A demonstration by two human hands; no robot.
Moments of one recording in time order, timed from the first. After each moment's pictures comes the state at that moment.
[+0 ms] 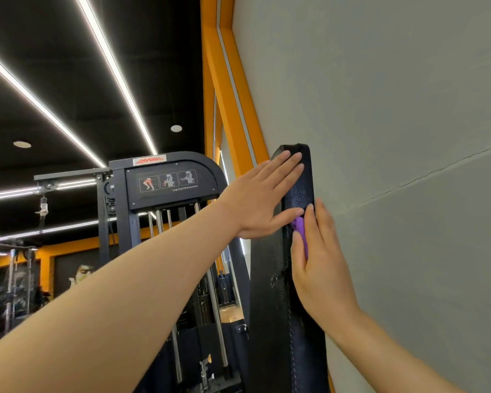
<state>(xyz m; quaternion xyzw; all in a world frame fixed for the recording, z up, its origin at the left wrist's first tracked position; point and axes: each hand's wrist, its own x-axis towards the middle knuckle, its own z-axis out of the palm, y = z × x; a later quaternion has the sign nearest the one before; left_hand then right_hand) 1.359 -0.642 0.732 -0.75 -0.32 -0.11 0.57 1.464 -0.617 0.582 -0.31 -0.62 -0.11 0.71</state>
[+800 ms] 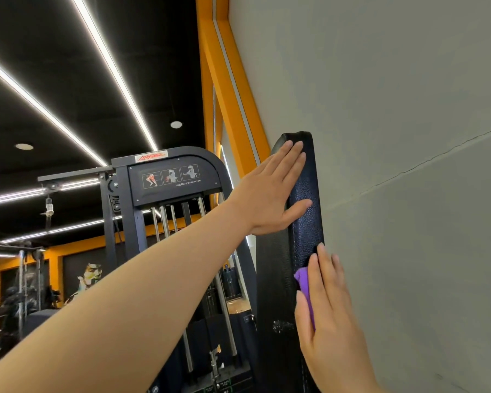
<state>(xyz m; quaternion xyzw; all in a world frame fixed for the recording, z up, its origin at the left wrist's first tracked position) 1.366 -0.645 0.717 -0.74 -0.34 -0.13 0.56 1.435 -0.606 0.497 -0.33 -0.57 -0.27 0.70</state>
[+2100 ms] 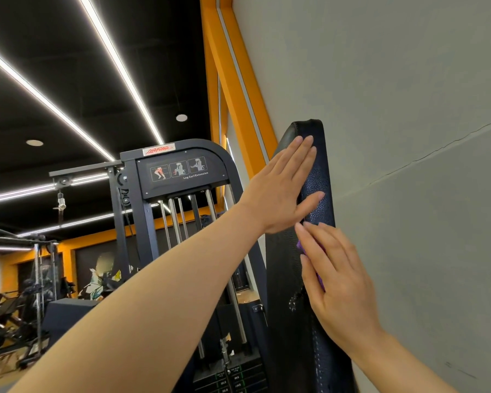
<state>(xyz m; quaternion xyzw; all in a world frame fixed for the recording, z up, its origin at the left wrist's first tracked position) 1.360 -0.633 0.702 -0.76 -0.31 -0.18 0.55 1.449 -0.611 0.528 -0.24 -0.57 -0.35 0.71</state>
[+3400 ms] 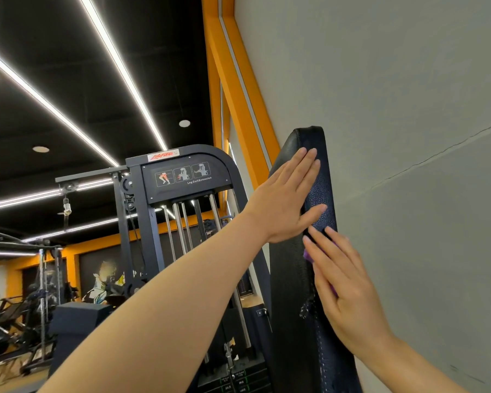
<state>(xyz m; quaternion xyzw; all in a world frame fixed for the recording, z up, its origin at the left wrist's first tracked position) 1.358 -0.636 0.696 -0.76 -0.31 -0.15 0.56 1.458 -0.612 0.516 -0.22 -0.63 -0.25 0.70</state>
